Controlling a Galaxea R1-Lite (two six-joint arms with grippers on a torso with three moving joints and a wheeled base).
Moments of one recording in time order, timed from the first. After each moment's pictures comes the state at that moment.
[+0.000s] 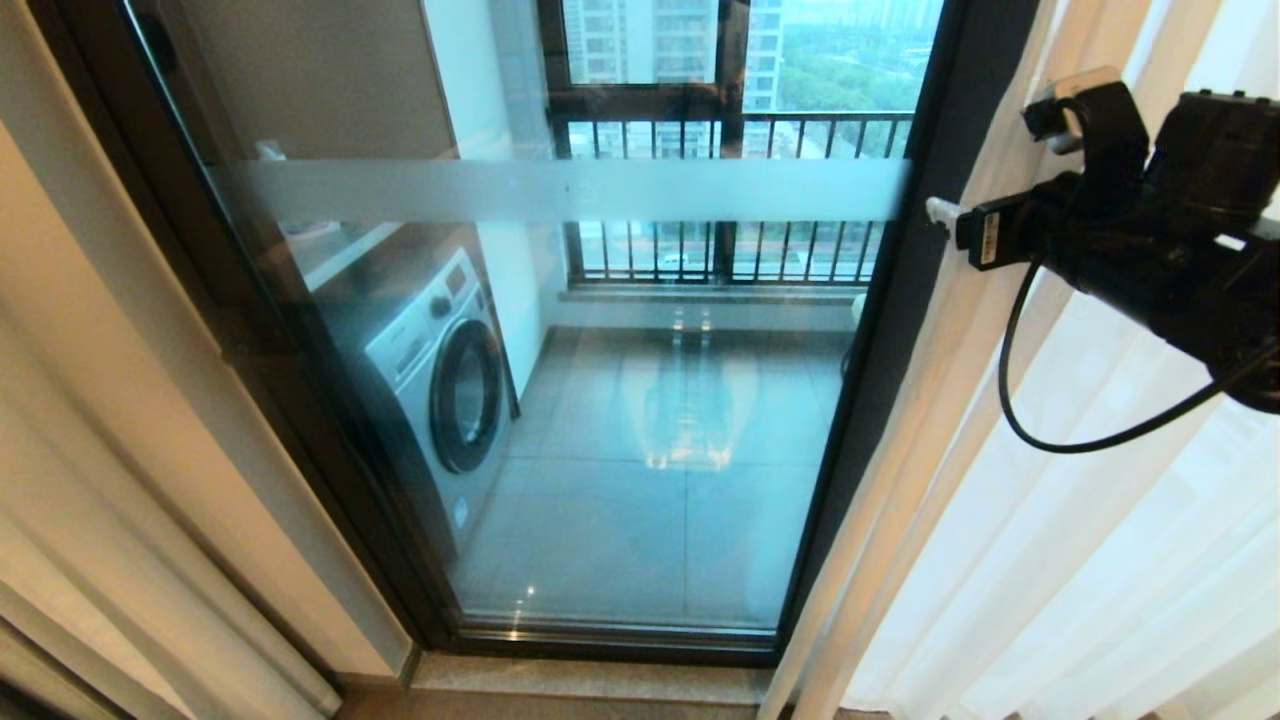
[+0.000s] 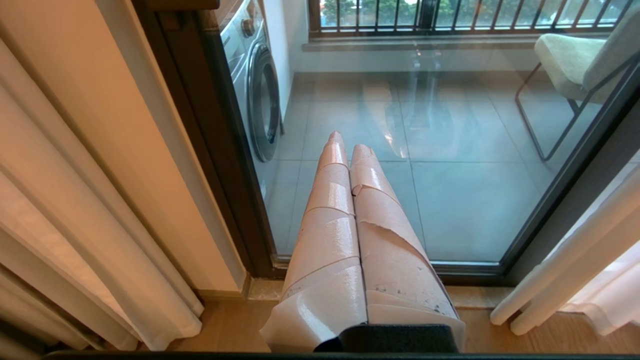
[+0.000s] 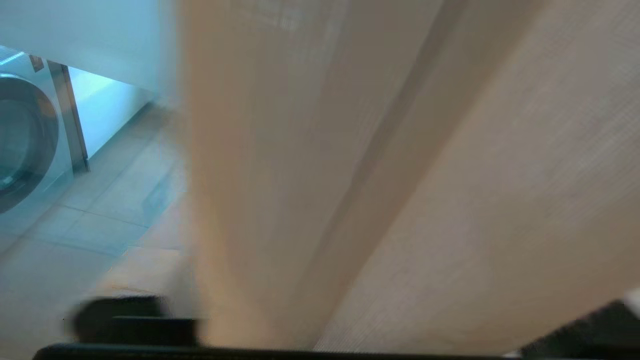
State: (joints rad) left arm 0.00 0.00 0.00 0.00 0.00 0.03; right arm 0.21 1.75 -1.21 -0.66 -0.19 -0.31
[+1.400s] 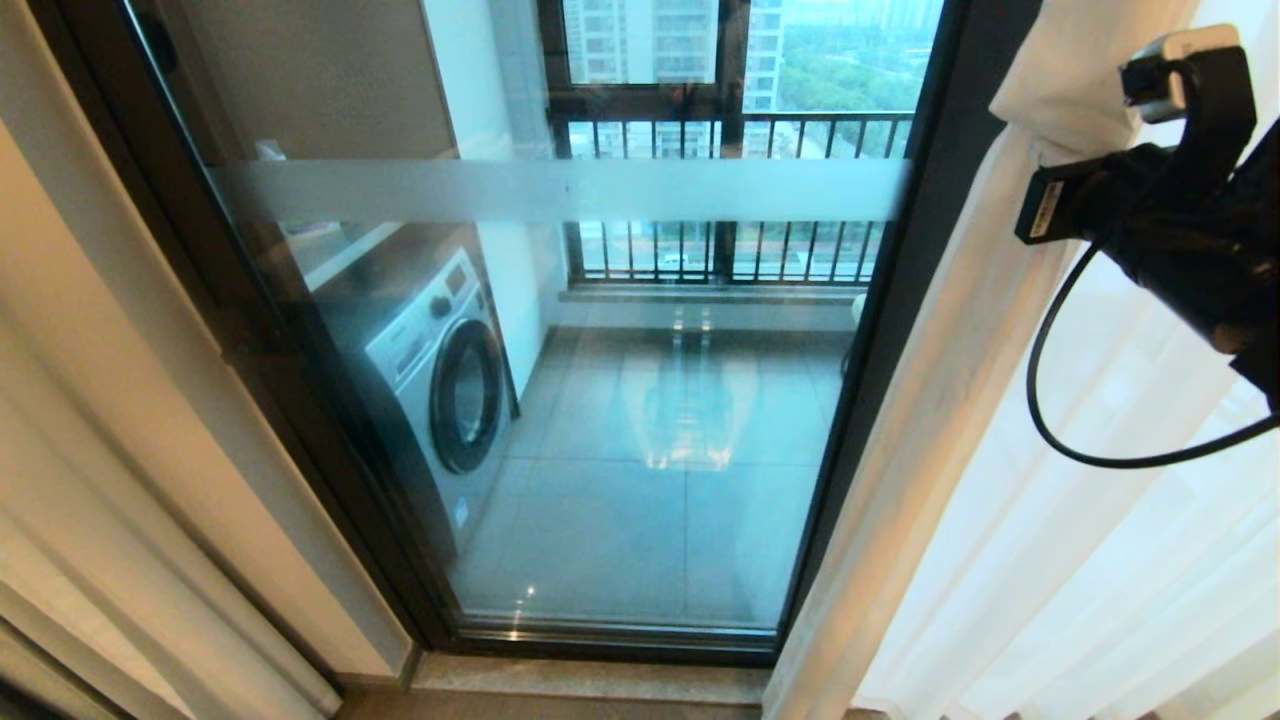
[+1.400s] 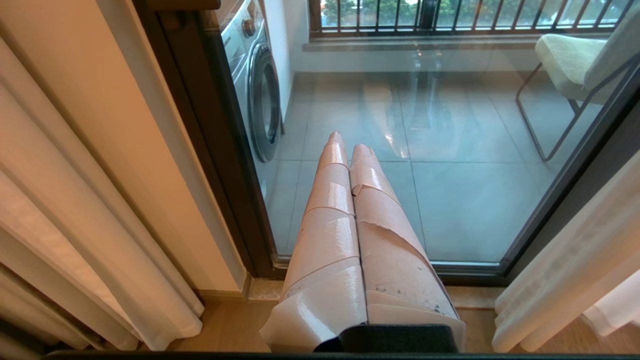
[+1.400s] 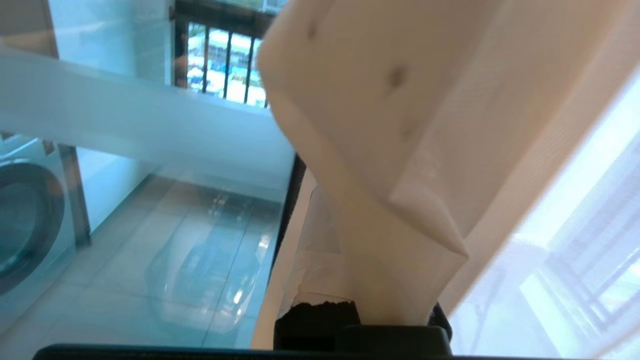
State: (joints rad) left arm 0.00 0.00 0.00 0.00 0.00 0.03; right arm 0.20 1.65 -1.06 -0.90 -0.18 -0.27
